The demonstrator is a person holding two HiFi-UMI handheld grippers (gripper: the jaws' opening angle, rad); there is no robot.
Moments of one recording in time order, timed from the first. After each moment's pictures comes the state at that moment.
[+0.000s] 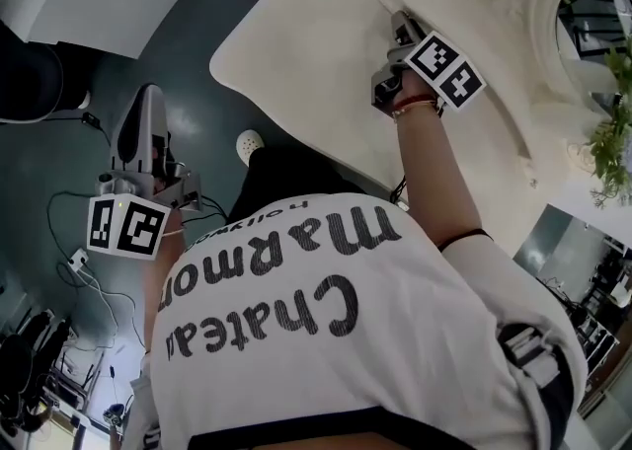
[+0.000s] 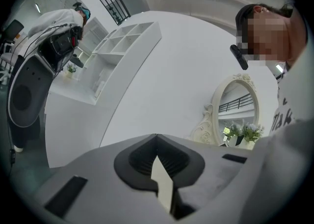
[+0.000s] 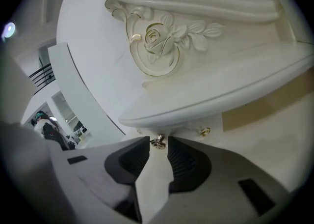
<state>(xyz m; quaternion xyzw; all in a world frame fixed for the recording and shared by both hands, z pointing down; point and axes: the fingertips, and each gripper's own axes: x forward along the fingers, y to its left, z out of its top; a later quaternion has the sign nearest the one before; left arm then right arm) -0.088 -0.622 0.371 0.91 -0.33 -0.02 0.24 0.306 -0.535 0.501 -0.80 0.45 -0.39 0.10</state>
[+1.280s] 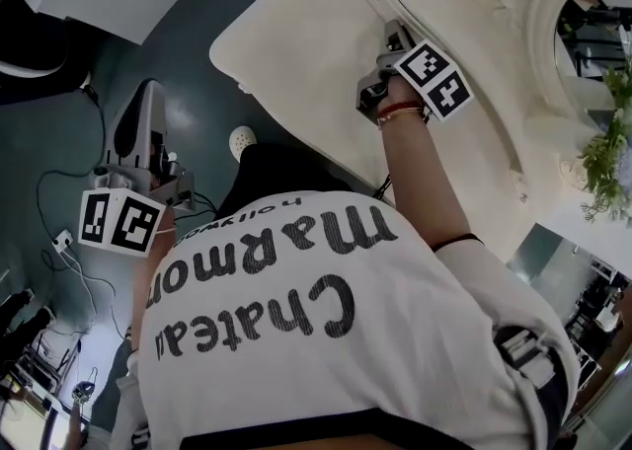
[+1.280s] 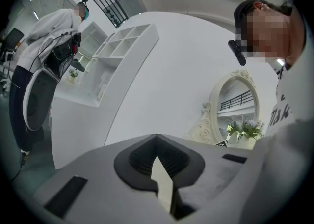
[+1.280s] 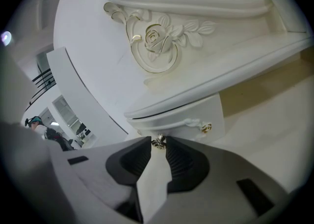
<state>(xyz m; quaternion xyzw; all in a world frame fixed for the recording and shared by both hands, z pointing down) -0.096 -0.594 0.363 0.91 -0.35 -0.01 0.22 0.285 -0.530 0.501 -0.79 0.44 -0.40 0.12</state>
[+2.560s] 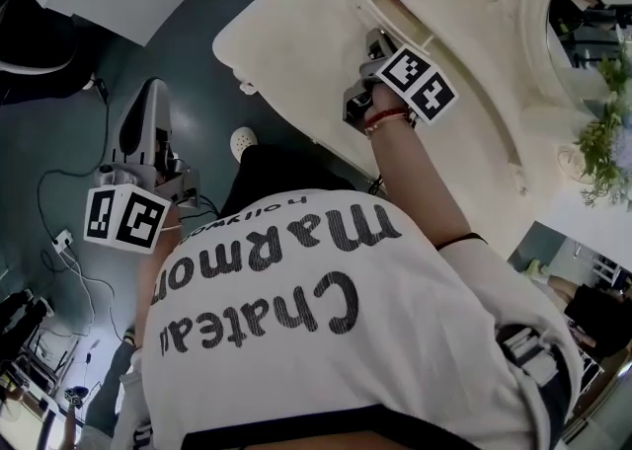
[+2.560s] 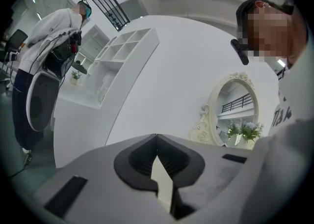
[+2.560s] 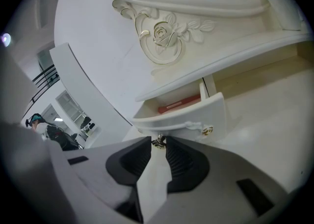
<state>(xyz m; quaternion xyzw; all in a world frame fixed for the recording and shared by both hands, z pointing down) -0.105 -0.571 0.355 0.91 -0.36 -0.03 0.22 0.243 -0.512 0.504 -0.77 0.46 -0.43 0.11</state>
